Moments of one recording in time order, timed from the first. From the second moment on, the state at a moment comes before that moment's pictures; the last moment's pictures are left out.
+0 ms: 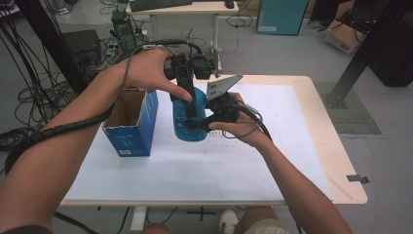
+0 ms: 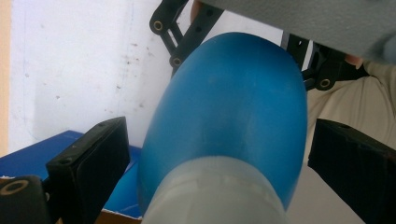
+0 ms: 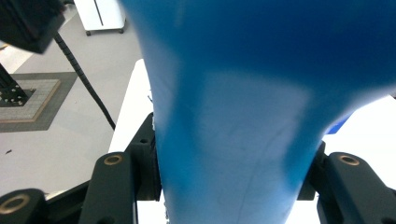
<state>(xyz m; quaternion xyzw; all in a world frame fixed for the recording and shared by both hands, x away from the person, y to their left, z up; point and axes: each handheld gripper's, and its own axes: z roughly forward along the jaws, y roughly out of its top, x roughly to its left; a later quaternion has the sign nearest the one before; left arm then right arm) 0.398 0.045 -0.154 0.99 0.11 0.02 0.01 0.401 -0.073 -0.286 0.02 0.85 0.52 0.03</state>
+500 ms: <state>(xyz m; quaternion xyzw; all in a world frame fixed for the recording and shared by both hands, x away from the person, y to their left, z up) 0.398 0.046 -0.156 0.99 0.12 0.02 0.01 0.401 -0.074 -0.285 0.02 0.85 0.52 0.02</state>
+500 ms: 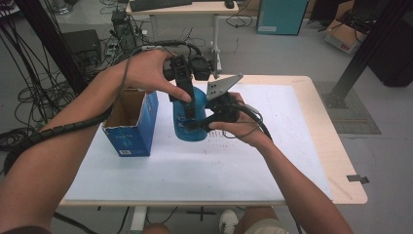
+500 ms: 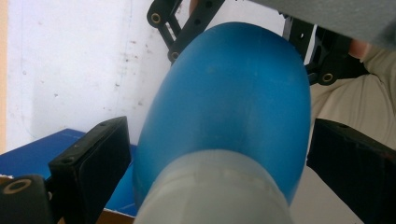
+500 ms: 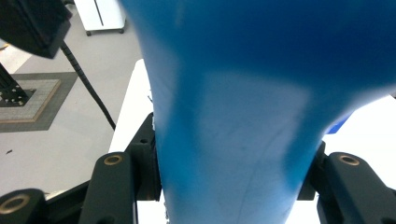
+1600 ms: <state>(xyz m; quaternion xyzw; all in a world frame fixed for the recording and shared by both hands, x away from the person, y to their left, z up) 0.398 0.046 -0.156 0.99 0.11 0.02 0.01 0.401 -0.074 -0.285 0.02 0.85 0.52 0.03</state>
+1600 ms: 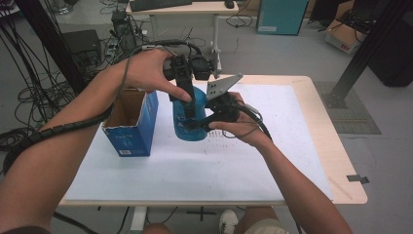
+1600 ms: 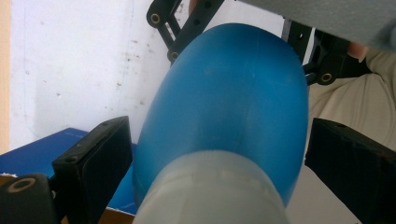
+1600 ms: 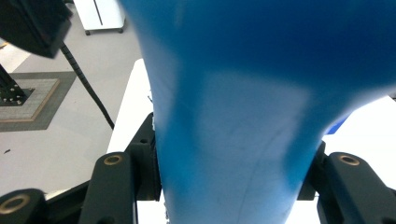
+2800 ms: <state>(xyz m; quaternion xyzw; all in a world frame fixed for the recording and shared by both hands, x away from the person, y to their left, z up) 0.397 0.047 -0.157 0.99 0.11 0.03 0.01 0.400 -0.073 -0.283 0.00 0.85 0.52 0.03</state>
